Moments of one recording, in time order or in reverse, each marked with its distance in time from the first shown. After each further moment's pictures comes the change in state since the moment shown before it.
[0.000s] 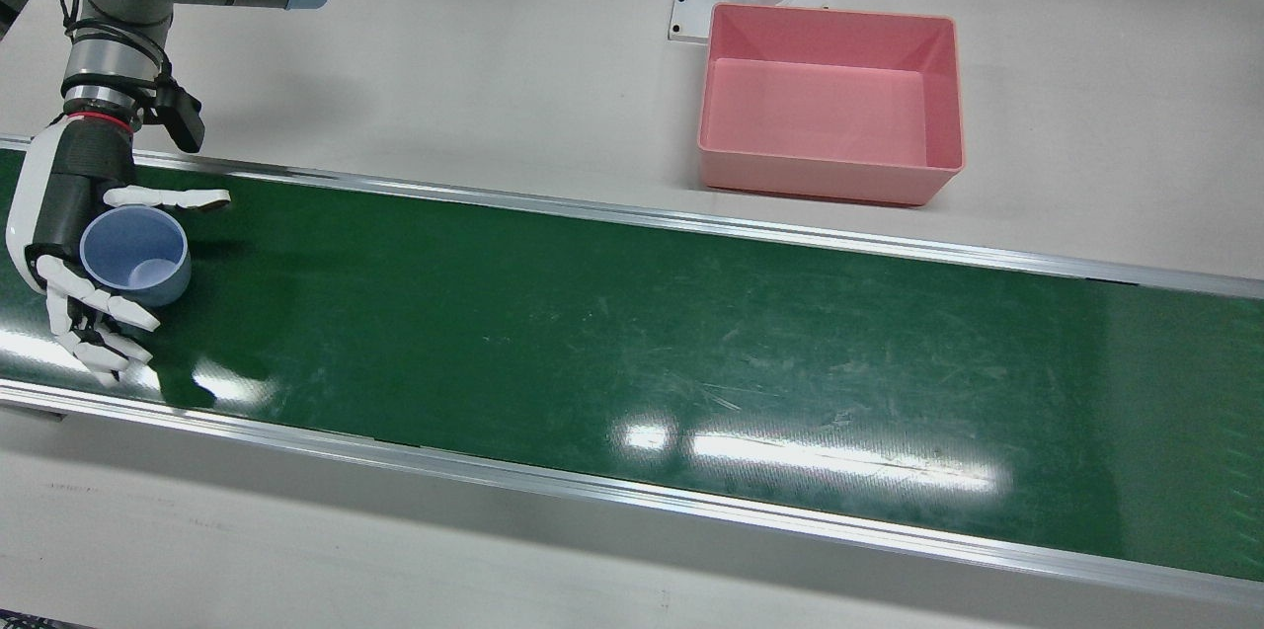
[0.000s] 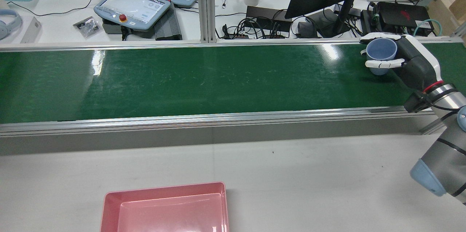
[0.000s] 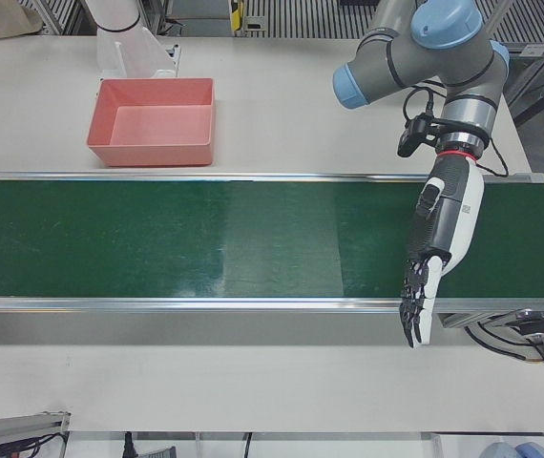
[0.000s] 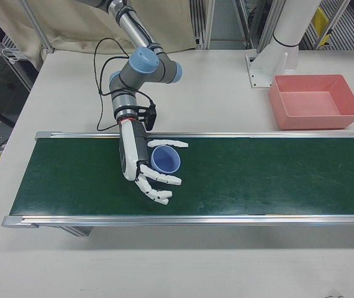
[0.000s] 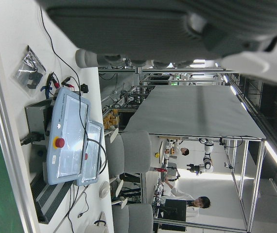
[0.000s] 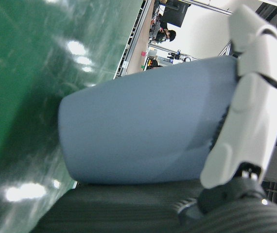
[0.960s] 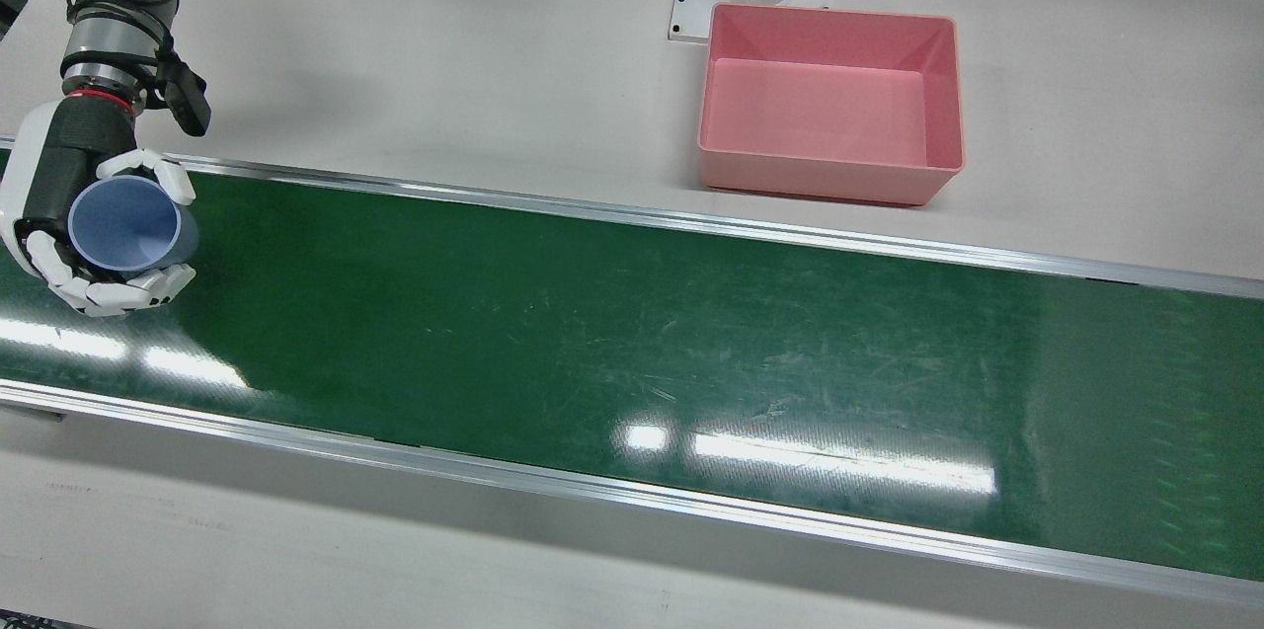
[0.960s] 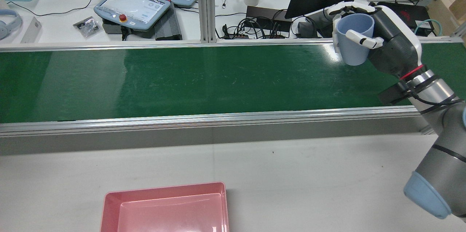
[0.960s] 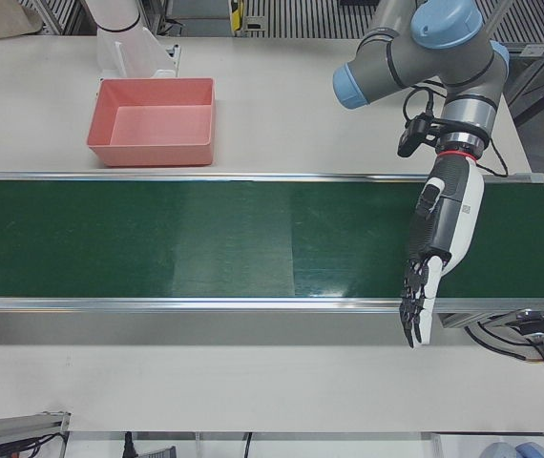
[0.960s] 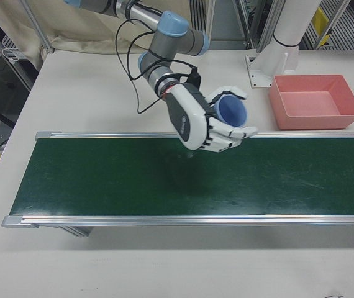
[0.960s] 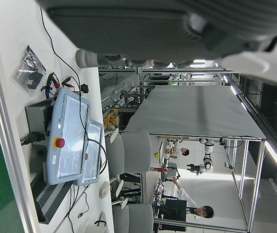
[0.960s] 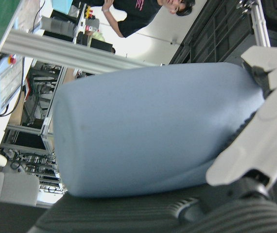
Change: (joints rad) left arm 0.000 0.000 0.000 0.000 0.000 0.001; right arm -0.082 0.057 0.311 -0.030 0.014 -0.042
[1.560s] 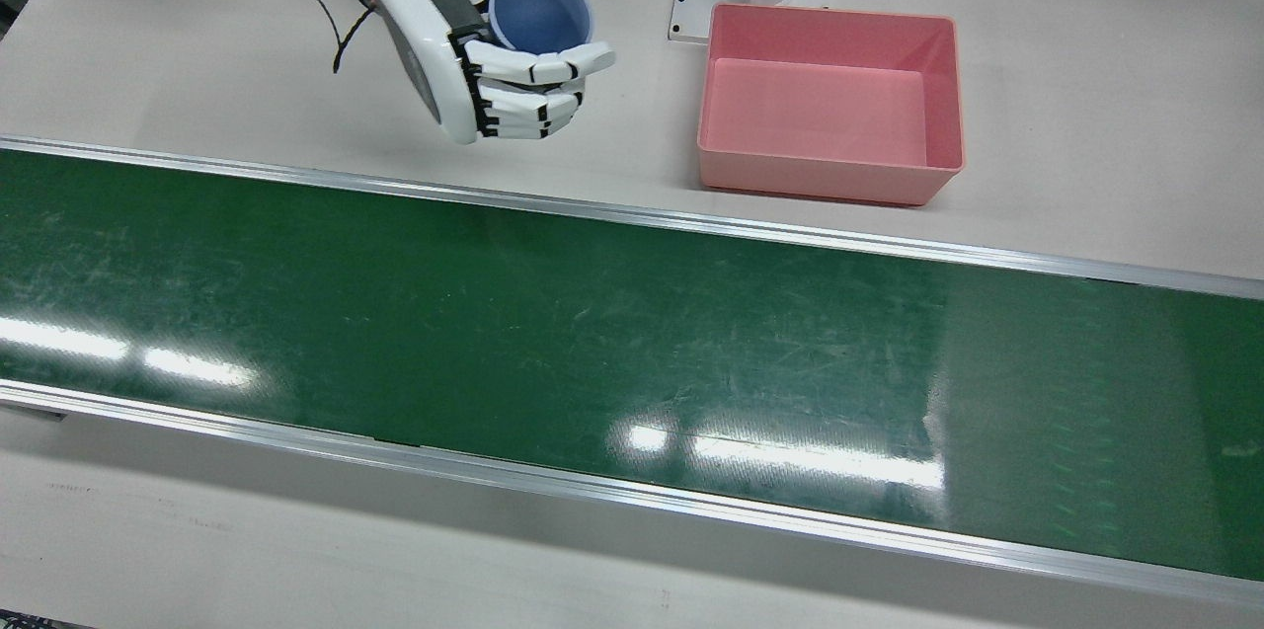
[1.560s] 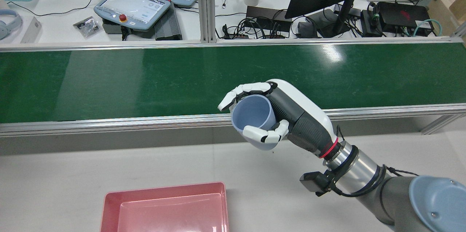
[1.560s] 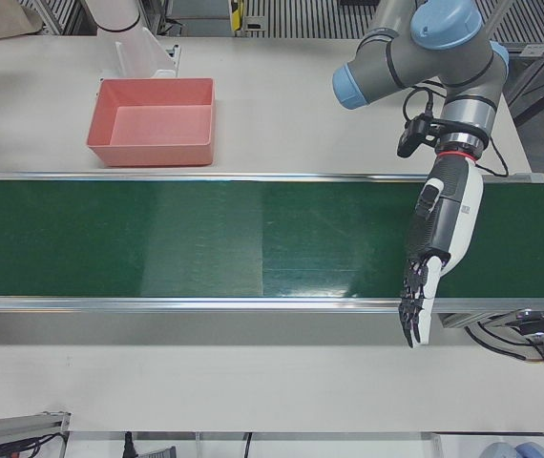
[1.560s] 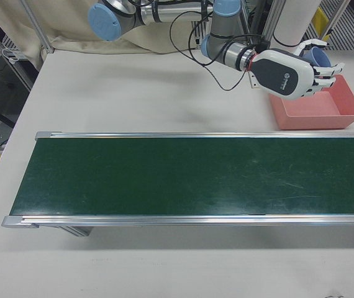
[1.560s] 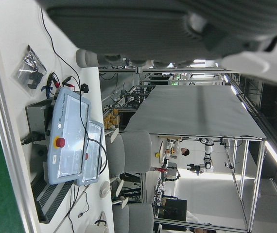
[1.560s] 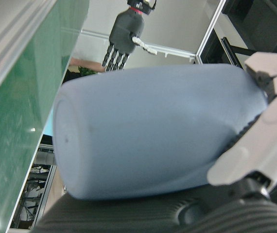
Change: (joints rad) left arm 0.001 0.000 0.000 0.001 0.000 0.000; right arm -0.510 0.130 0.222 -0.066 0.109 -0.309
